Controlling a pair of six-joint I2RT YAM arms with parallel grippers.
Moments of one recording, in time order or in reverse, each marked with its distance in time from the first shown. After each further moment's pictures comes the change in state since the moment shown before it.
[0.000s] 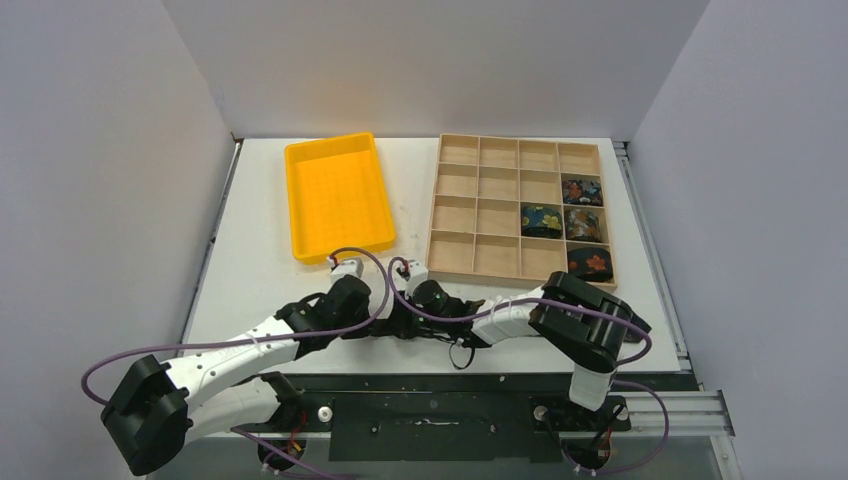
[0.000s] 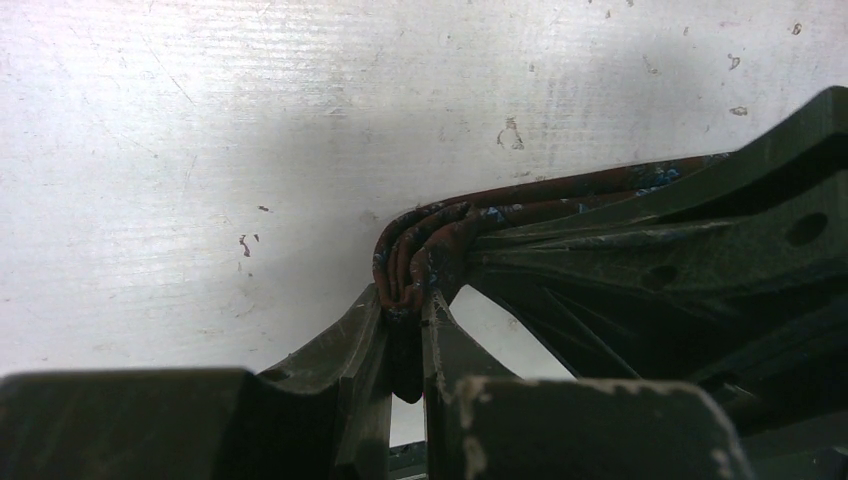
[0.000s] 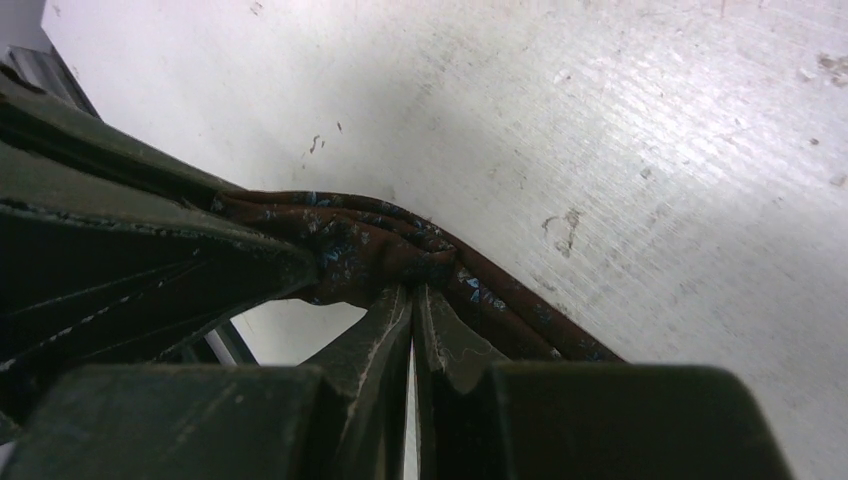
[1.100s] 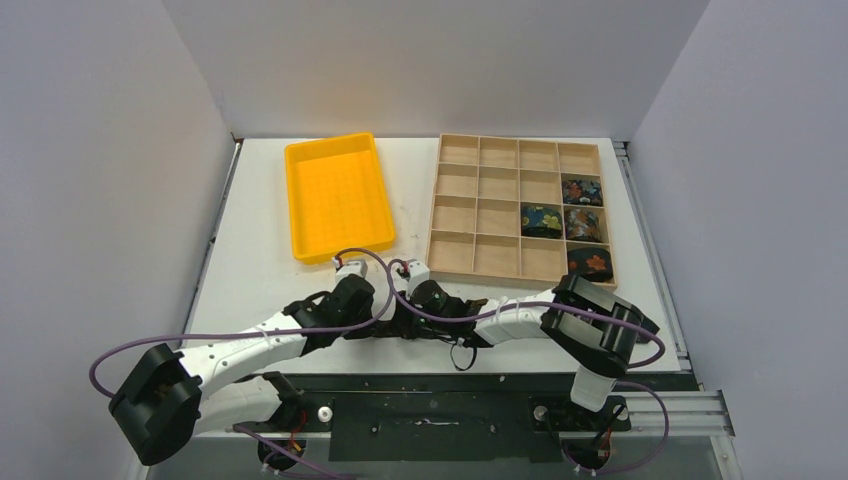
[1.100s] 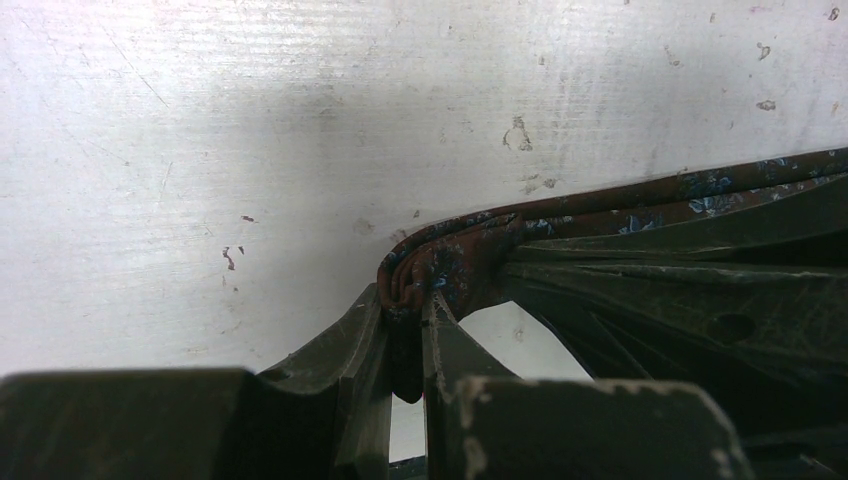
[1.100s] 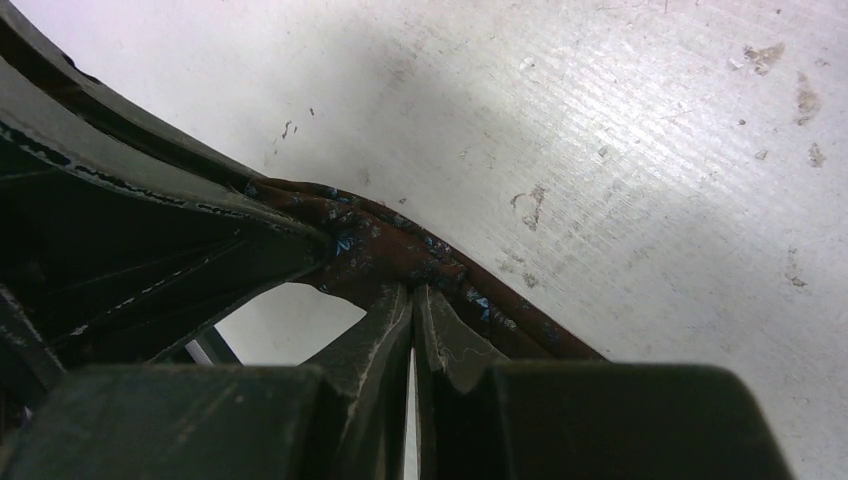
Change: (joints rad) left arm 0.007 0.069 -0.002 0.043 0.025 0.011; right arm 0.009 -0.047 0.013 -0.101 0.048 -0.045
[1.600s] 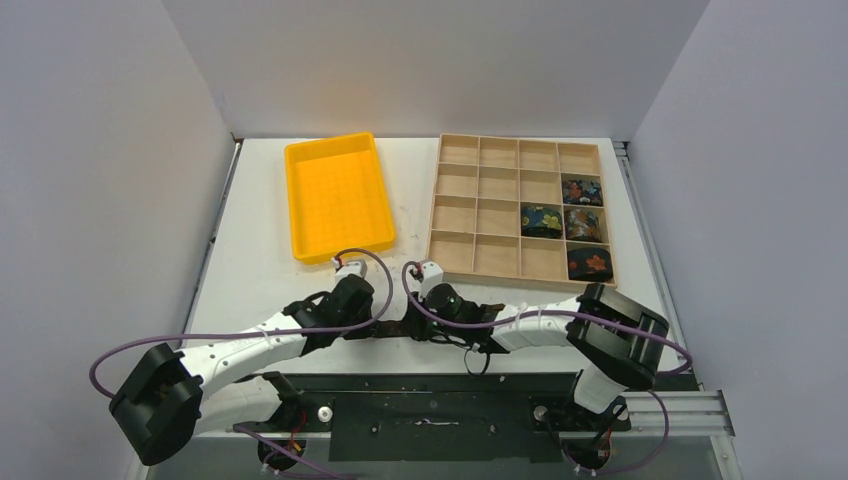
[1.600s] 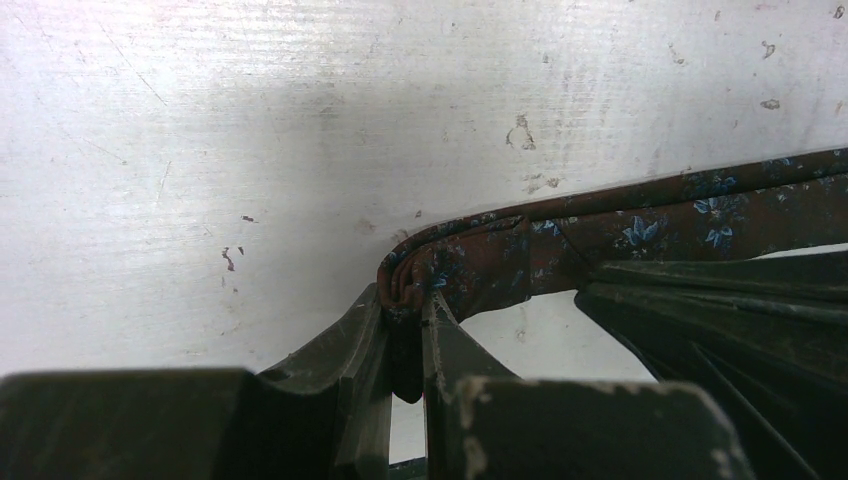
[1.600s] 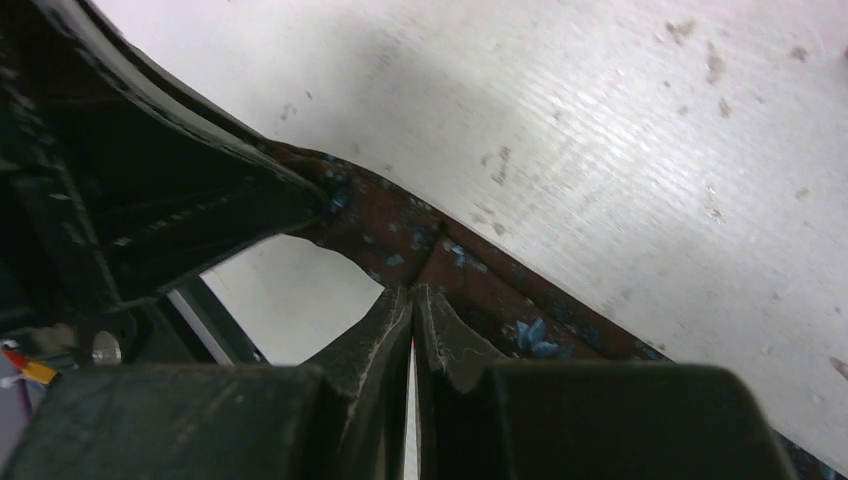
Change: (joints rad) left arm 0.006 0.001 -0.008 0.009 0.009 0.001; right arm -0.006 -0.131 -0.115 -0.001 0.040 -0.006
